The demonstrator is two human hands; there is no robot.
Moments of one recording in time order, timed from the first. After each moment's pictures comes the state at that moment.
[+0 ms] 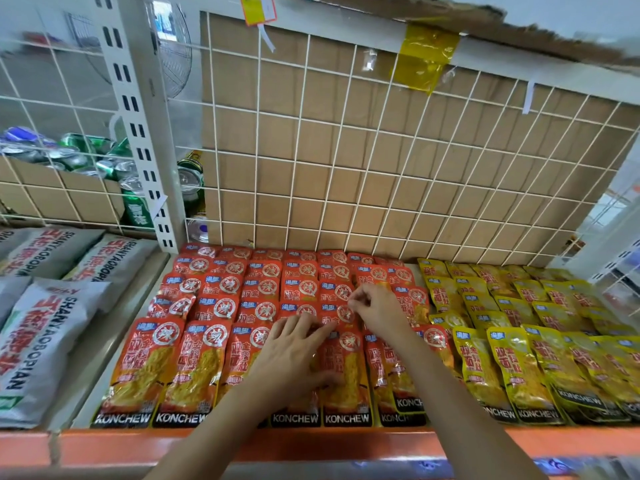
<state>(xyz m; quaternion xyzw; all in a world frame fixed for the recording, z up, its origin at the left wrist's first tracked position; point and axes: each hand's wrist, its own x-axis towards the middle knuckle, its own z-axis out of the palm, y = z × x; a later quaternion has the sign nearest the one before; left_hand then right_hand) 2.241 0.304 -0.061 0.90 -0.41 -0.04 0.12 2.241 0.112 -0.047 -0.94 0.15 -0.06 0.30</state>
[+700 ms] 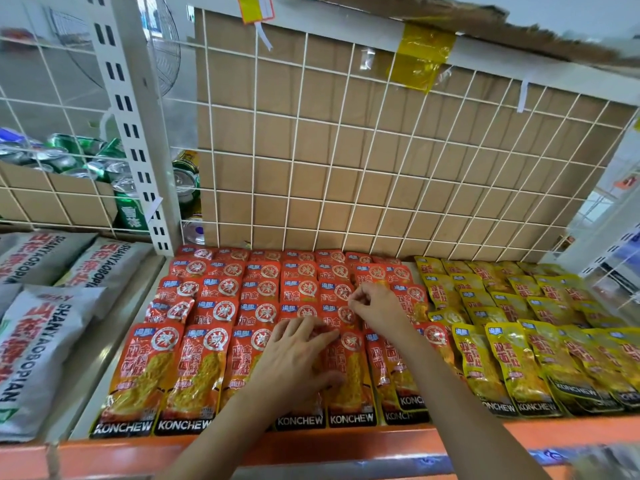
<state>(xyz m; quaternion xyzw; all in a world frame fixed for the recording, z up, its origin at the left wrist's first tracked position) 2.241 0.306 -0.064 0.90 -0.42 -0.02 0.15 2.242 0.112 -0.045 -0.94 0.16 -0.04 0.30</state>
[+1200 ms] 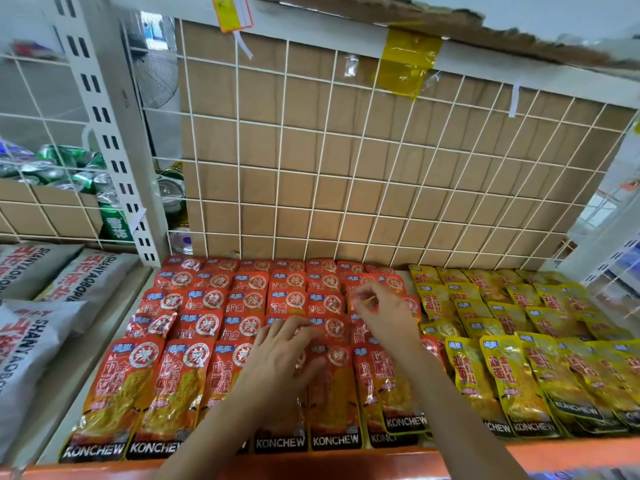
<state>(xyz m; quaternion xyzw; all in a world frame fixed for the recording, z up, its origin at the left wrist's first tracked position) 2.245 0.298 -0.055 0.89 -0.38 0.01 0.24 2.228 0.096 -0.032 -0.93 0.16 -0.14 0.31</state>
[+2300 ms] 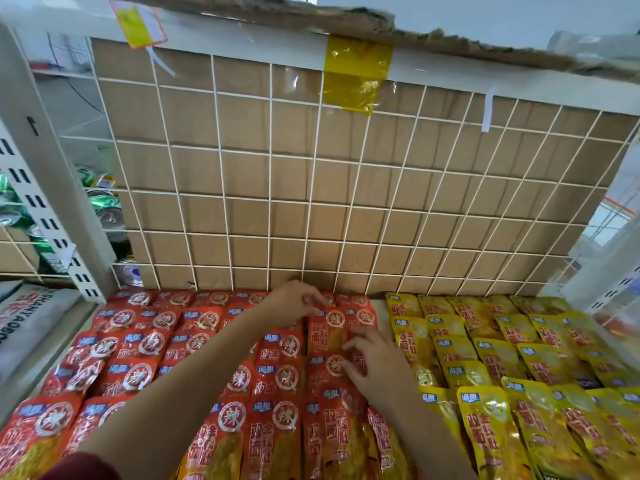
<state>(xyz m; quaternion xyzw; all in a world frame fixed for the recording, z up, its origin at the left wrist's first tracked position) 2.379 0.164 -0.031 0.87 -0.36 -0.17 0.29 2.216 0.034 -0.048 -0.98 0.07 -0.06 0.17</state>
